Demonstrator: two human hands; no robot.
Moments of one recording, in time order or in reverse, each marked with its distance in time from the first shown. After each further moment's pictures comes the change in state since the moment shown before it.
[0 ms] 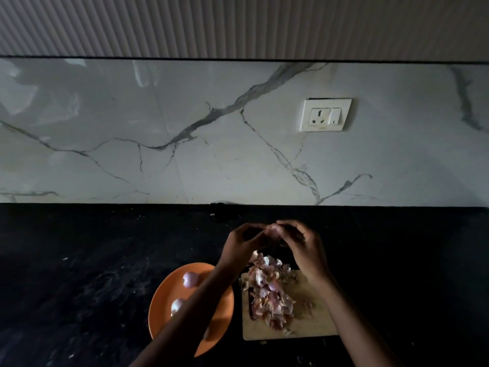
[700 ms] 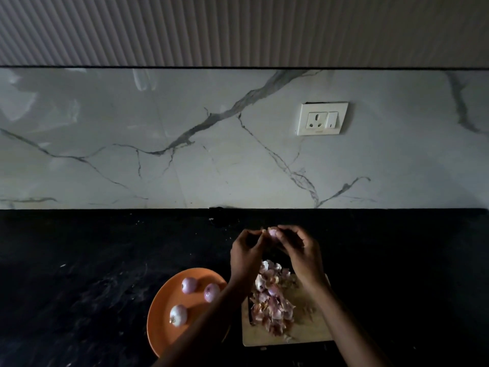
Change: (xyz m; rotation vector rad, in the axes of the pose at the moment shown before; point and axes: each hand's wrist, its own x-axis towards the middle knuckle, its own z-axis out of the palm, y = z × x) left_hand 0.000 -0.018 0.024 0.077 0.254 0.039; right_hand -0.001 0.013 0.007 0.140 0.054 0.095
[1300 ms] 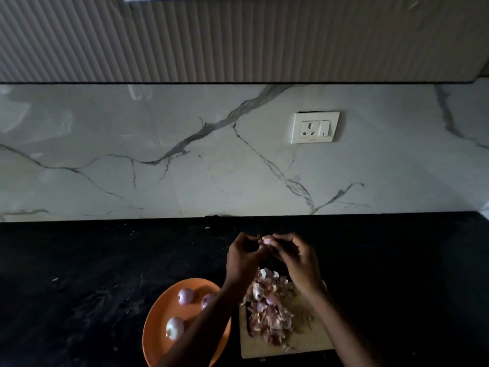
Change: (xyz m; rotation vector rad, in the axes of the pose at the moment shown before) left_hand 0.012 0.004 -0.003 0.056 -0.049 0.021; right_hand 0.000 -0.005 0.001 0.019 -0.020 0.009
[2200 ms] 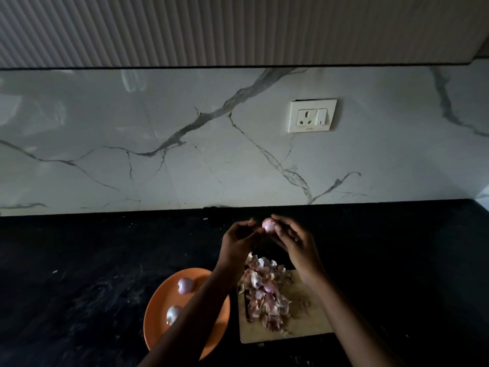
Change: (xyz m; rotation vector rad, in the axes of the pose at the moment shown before) left_hand -0.001 0.014 -0.007 -0.424 -0.141 -0.143; right_hand 0.001 -0.012 -0.004 0.172 -0.037 0.050
